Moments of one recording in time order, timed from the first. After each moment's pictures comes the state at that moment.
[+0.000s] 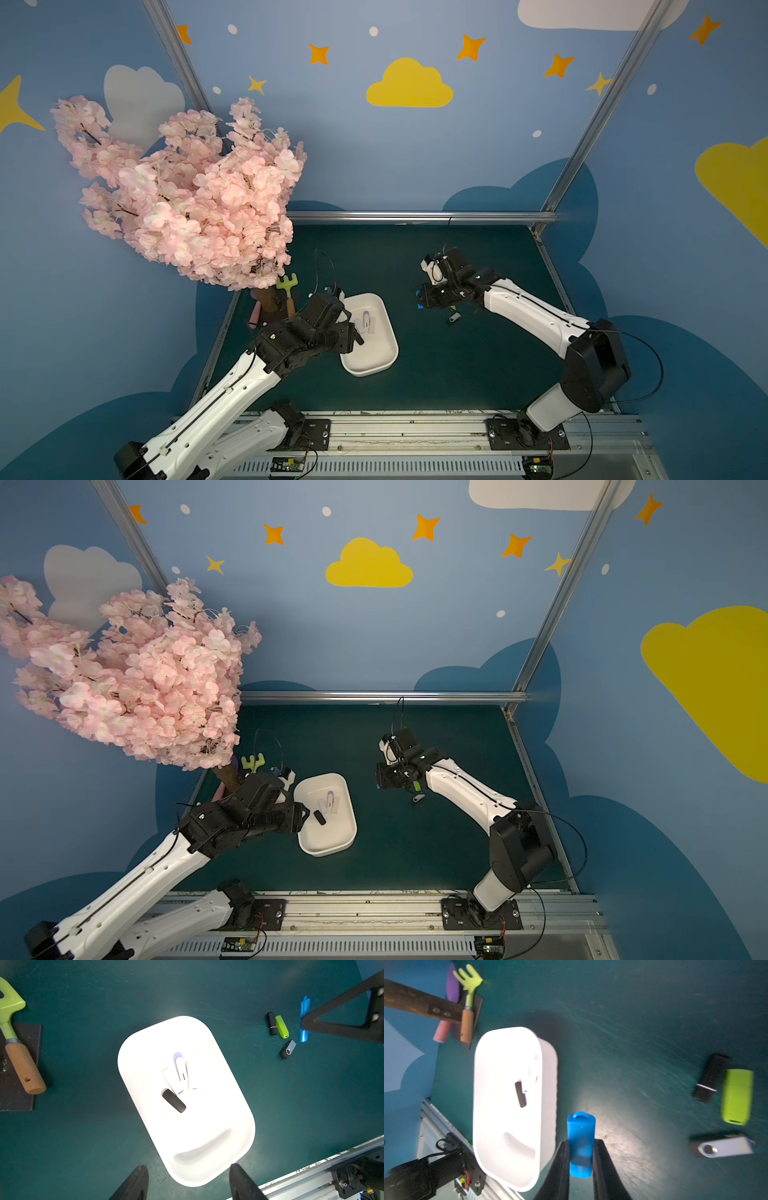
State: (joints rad) left arm -0.65 0.90 0.94 -0.98 -0.09 -0.50; right arm 0.69 1.61 1.25 -0.60 -0.27 0.44
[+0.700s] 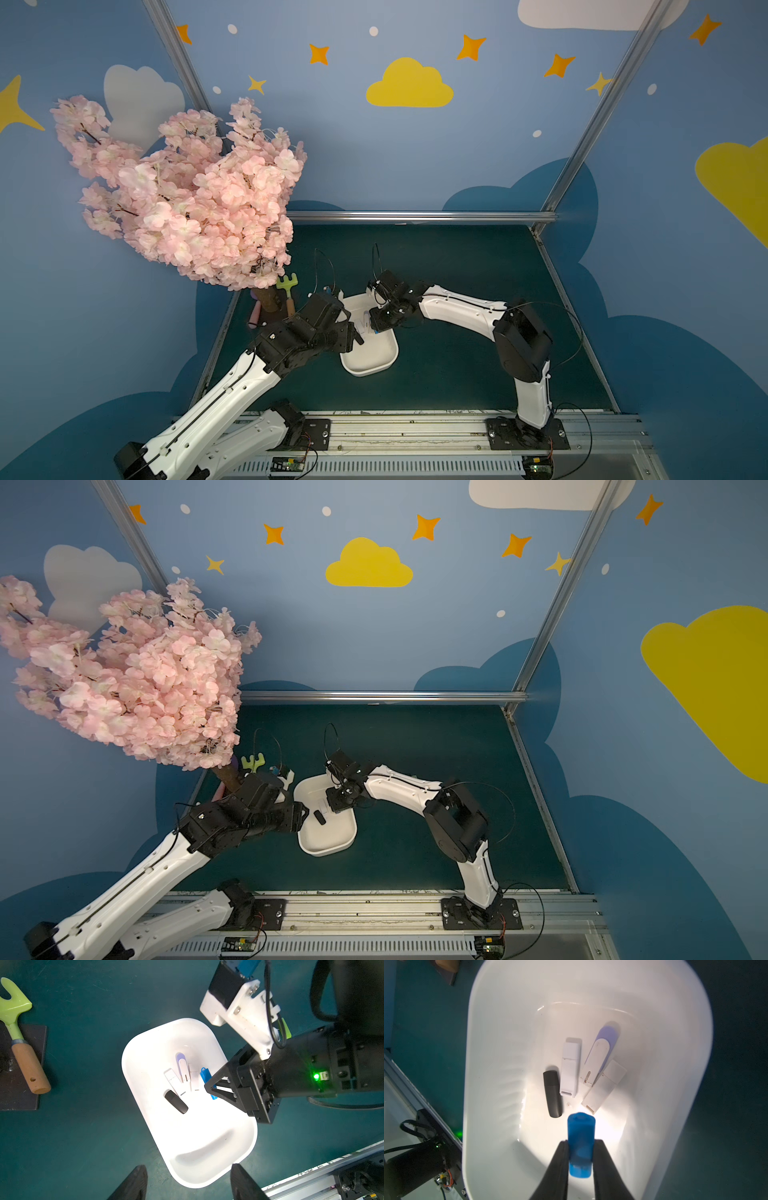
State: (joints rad) left arm -0.65 0.90 0.94 -0.98 -0.10 -0.50; right arm 0.97 2.00 1.53 -0.63 -0.21 0.46
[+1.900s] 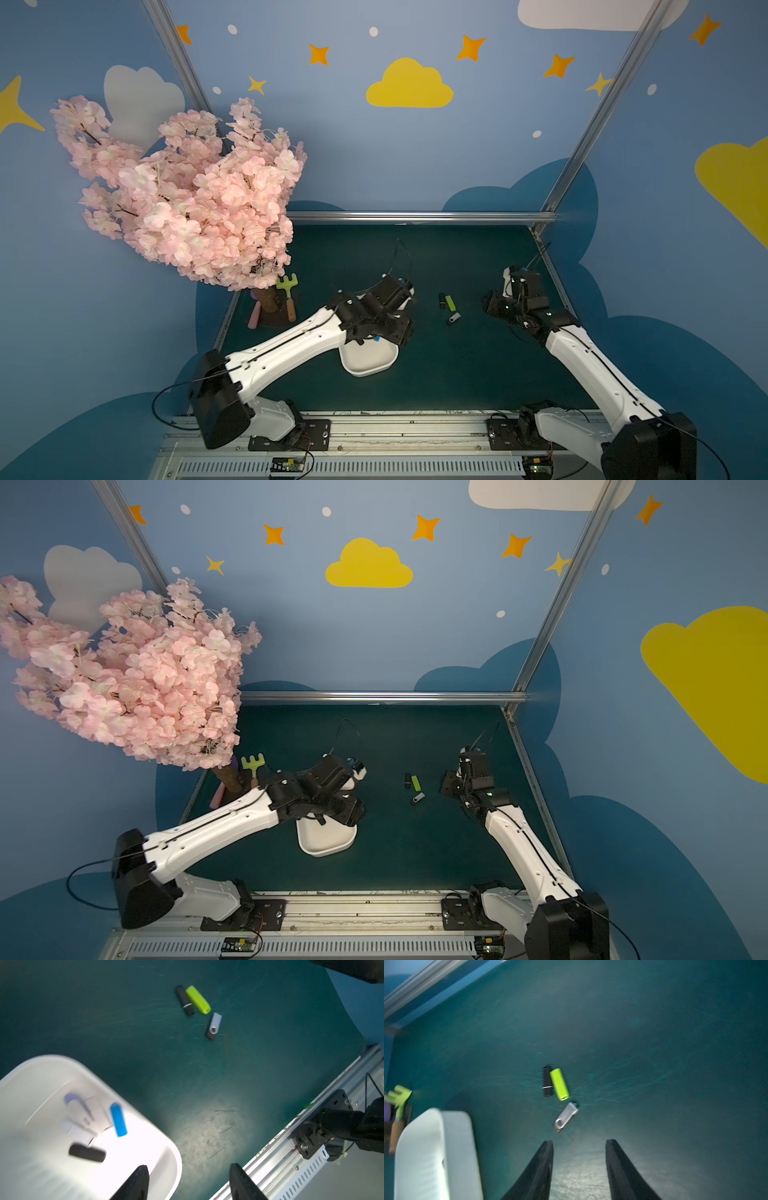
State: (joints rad) left arm -0.91 1.49 1.30 -0.82 0.05 -0.37; right arm 0.18 1.10 0.76 -0.50 -0.06 0.51
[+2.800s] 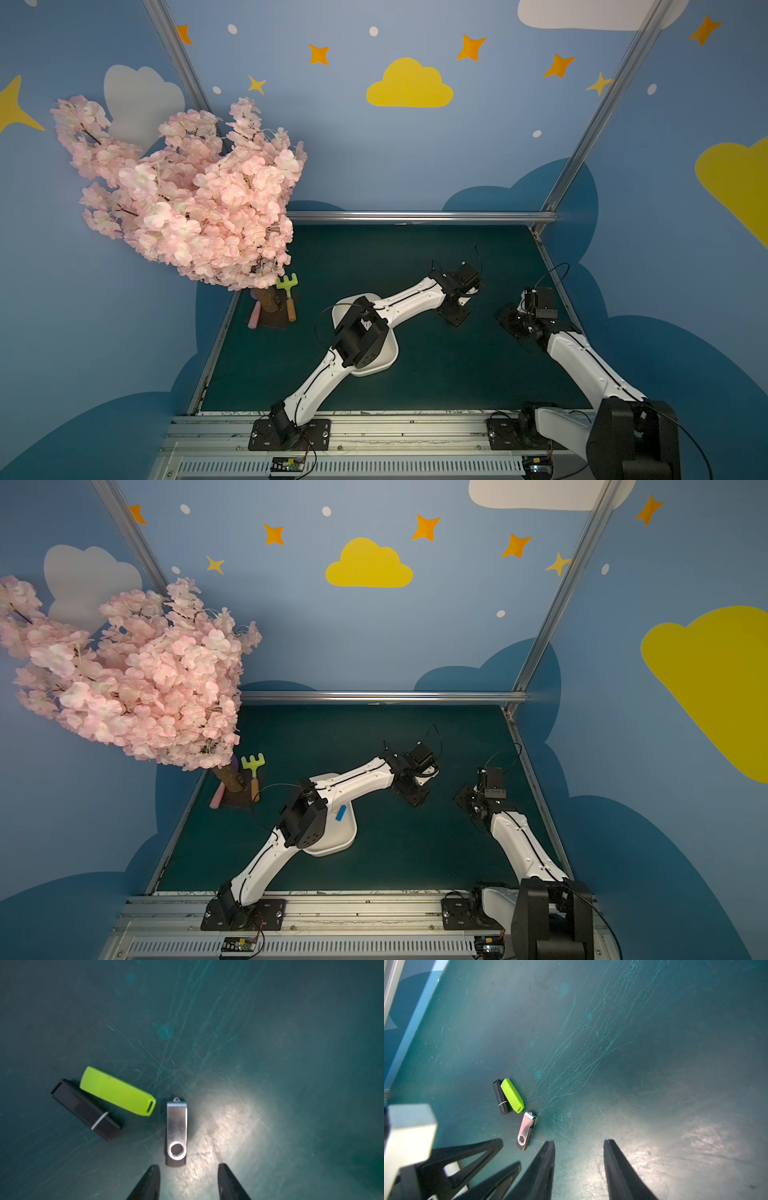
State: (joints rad) left arm -0.94 2.47 2.23 -0.97 0.07 -0.10; right arm 0.03 1.15 0.61 -0.40 -0.16 0.65
